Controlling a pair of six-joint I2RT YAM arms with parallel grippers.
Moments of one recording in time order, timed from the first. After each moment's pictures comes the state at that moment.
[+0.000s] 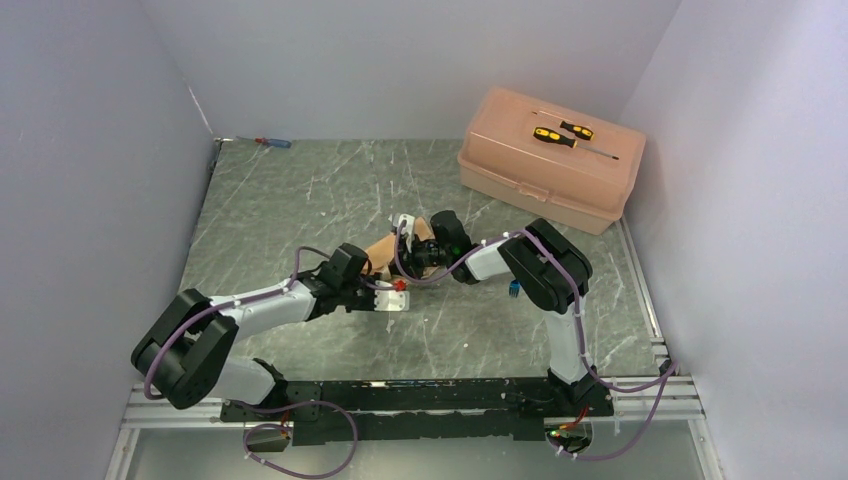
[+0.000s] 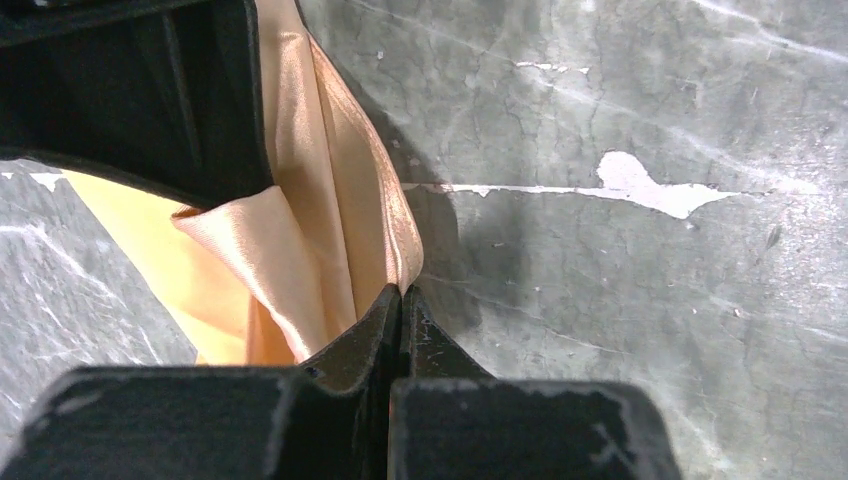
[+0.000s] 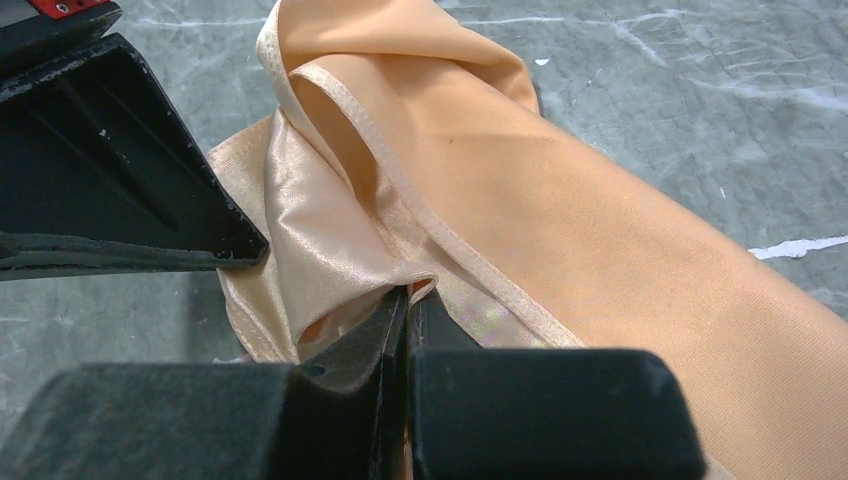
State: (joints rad) left arm -0.66 1.37 0.58 -0.10 0.24 0.97; right arm 0.66 2.06 0.97 0.63 -0.76 -0.15
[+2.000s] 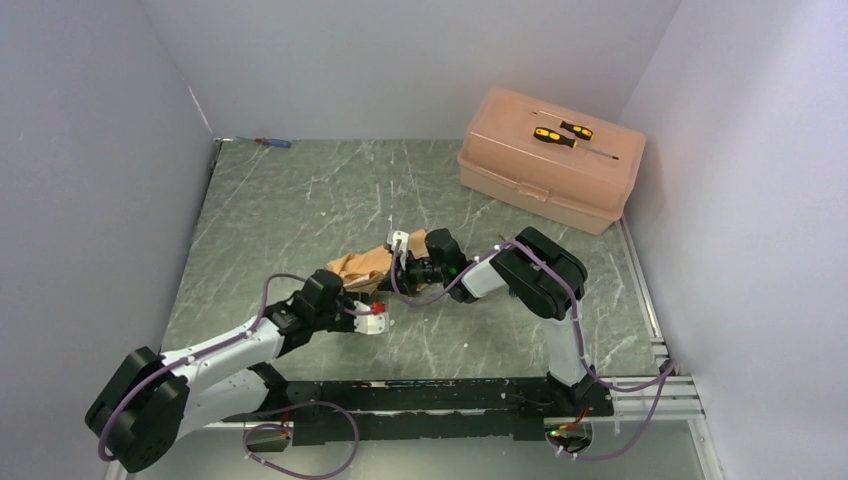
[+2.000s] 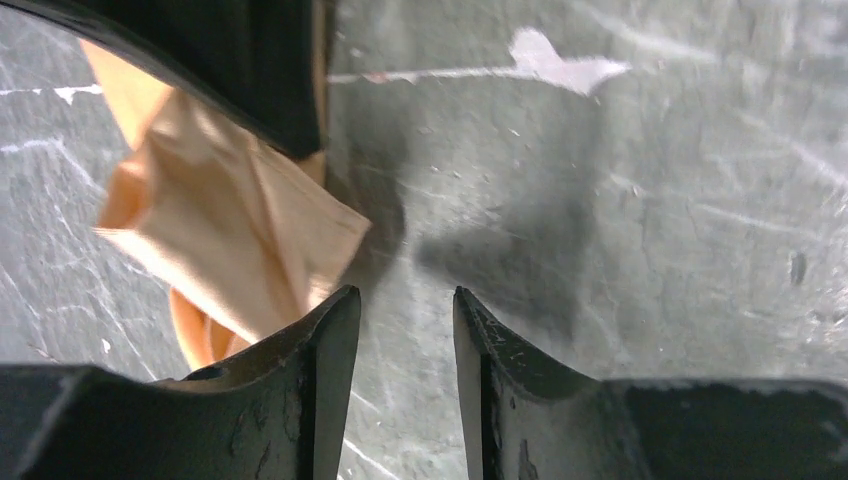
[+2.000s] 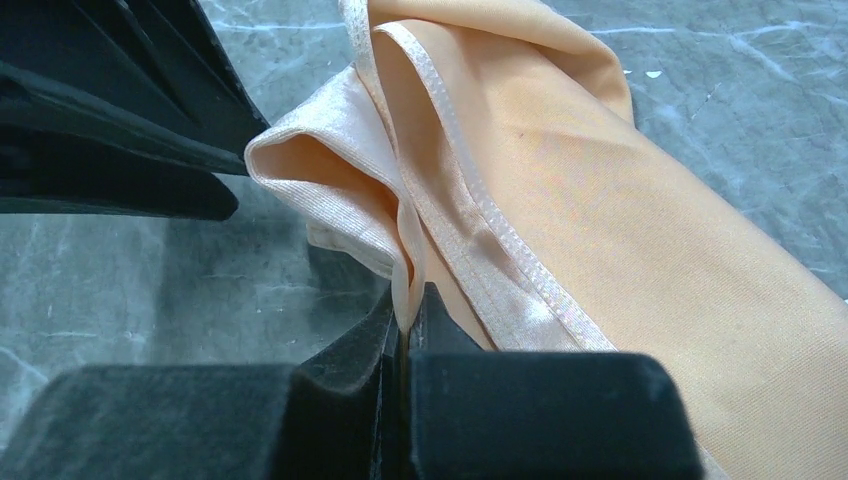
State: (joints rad) left arm -0.66 1.02 0.37 -0.13 0.19 0.93; right arm 0.76 2.05 0.86 0.81 -0.70 -0.09
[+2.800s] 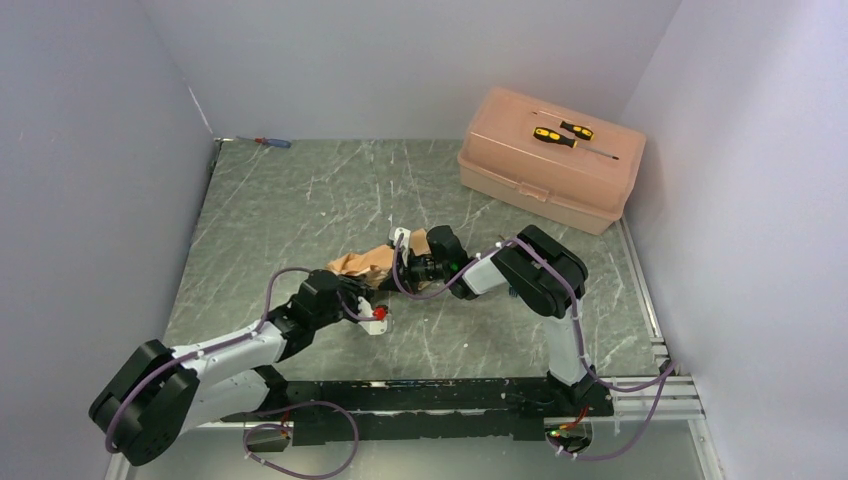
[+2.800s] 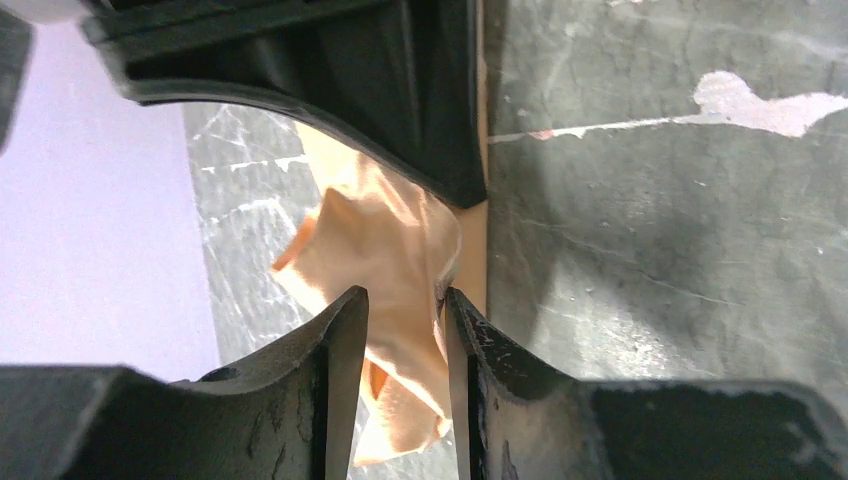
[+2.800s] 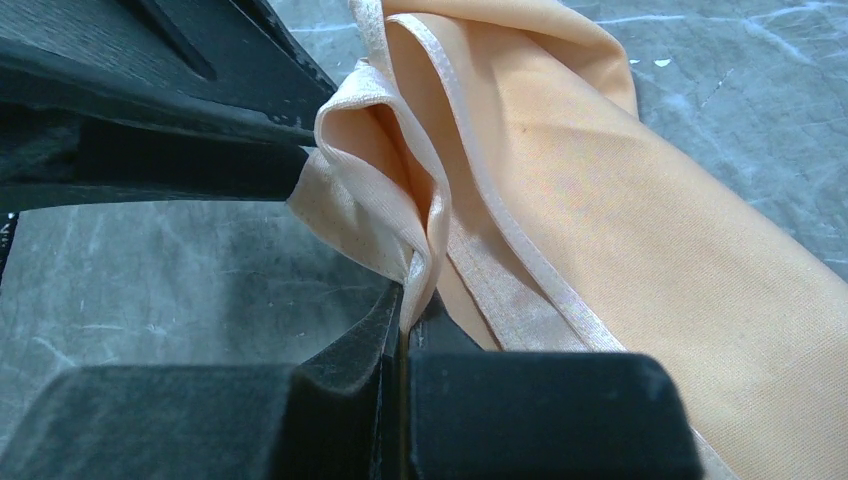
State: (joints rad) left arm -0.66 1.08 0.26 0.27 0.14 1.19; right arm 0.73 2.06 0.87 0.78 -0.76 -0.05
